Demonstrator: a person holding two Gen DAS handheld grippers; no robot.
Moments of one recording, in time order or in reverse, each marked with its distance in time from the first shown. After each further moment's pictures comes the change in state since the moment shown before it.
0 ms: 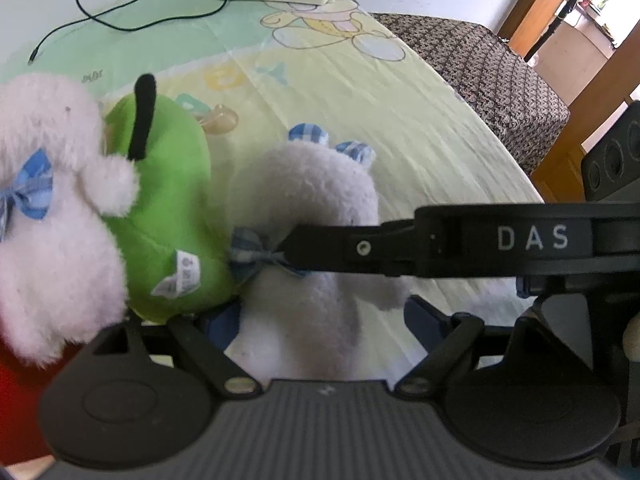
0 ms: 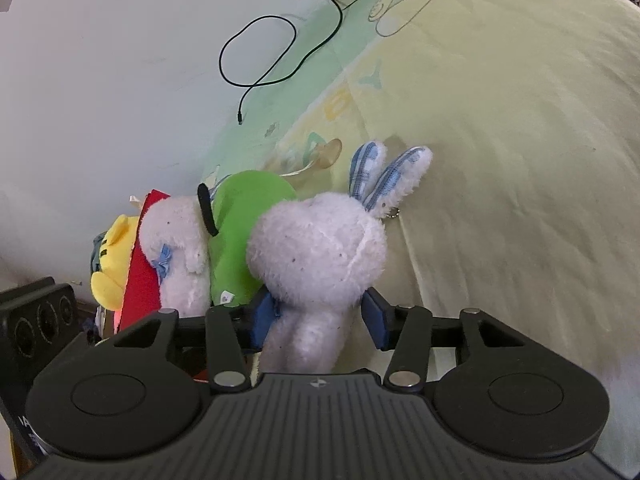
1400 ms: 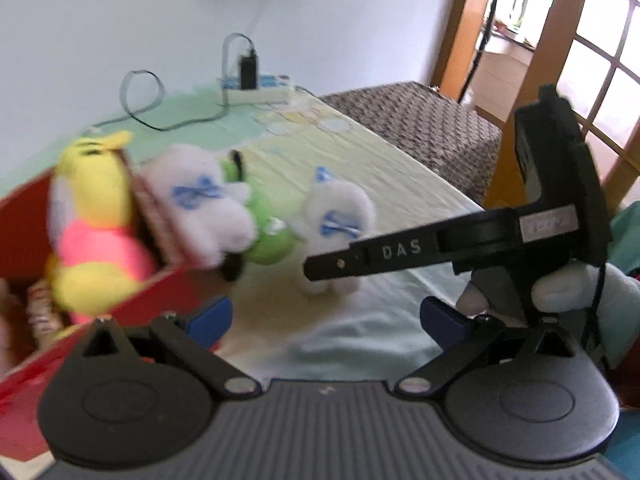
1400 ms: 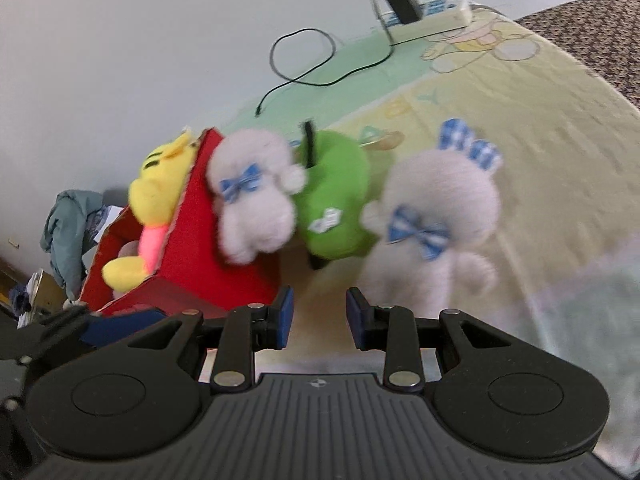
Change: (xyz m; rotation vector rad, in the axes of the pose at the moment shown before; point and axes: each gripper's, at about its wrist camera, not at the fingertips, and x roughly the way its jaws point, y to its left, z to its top) left arm -0.140 0.027 -0.084 0.207 -0.252 -0.061; right arm -0.013 0.110 -0.090 -0.201 -0.148 -0.239
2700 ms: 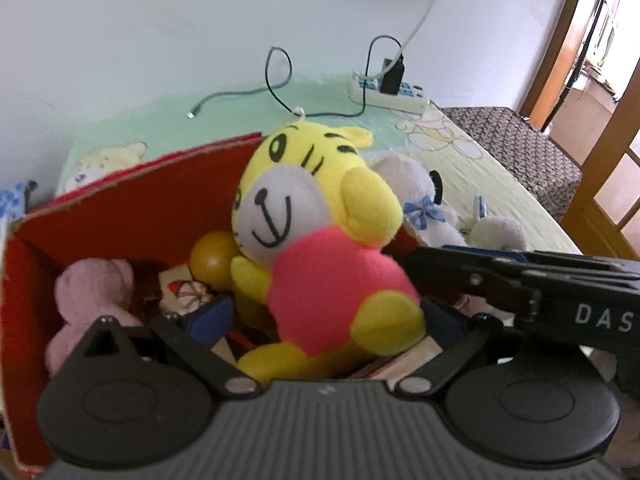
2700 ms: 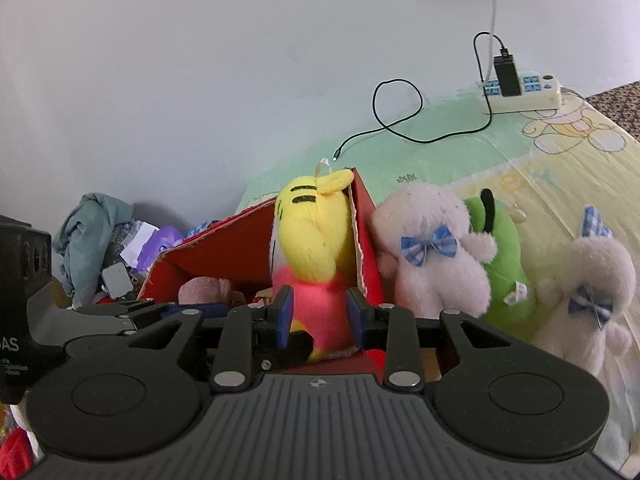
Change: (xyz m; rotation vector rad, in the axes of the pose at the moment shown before) left arm -0.031 0.153 0.008 -0.175 -0.002 0.164; right arm 0.038 0.140 -0.001 -0.143 -0.159 0.010
